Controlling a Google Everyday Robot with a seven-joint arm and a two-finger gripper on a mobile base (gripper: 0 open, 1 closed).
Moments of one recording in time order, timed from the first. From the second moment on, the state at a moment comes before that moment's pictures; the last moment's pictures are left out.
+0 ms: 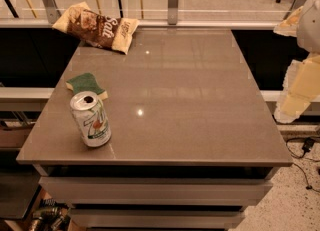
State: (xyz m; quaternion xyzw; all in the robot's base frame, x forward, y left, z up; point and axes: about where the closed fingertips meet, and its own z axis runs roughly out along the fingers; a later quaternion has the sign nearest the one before) arm 0.438 -0.211 0.996 -0.60 0.77 -0.06 0.19
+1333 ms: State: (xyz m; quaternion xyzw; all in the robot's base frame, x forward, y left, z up) arm 0.440 -0.203 0.995 -0.52 0.80 -0.05 0.29
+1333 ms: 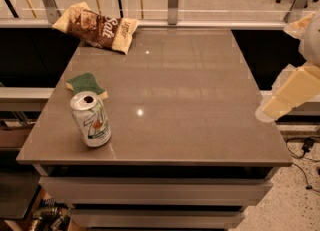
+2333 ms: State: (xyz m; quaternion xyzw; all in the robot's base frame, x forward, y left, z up) arm 0.487 -0.182 0.974 -0.47 0.75 0.01 0.47
